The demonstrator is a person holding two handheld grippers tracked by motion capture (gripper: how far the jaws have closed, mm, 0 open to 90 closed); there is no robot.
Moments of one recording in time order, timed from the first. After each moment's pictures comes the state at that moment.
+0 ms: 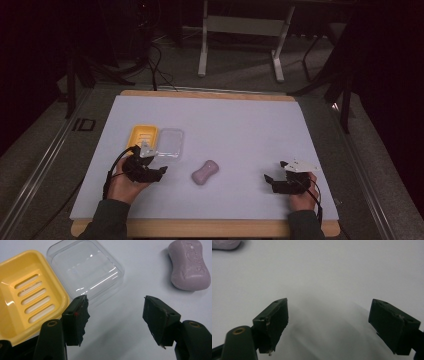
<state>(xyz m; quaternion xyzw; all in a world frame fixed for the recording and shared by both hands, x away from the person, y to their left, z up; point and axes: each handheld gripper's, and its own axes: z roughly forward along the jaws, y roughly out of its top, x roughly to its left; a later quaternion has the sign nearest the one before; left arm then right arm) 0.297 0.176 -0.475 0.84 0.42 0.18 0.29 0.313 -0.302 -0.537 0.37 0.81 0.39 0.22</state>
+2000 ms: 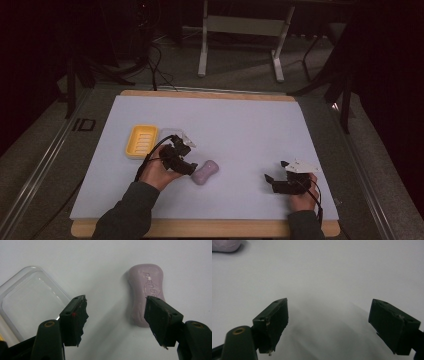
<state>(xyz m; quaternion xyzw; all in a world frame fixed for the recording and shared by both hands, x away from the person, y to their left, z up) 0.333 0.088 -0.459 0.89 0.36 0.13 0.25 0.312 -0.303 -0.537 0.37 0.81 0.40 0.23</state>
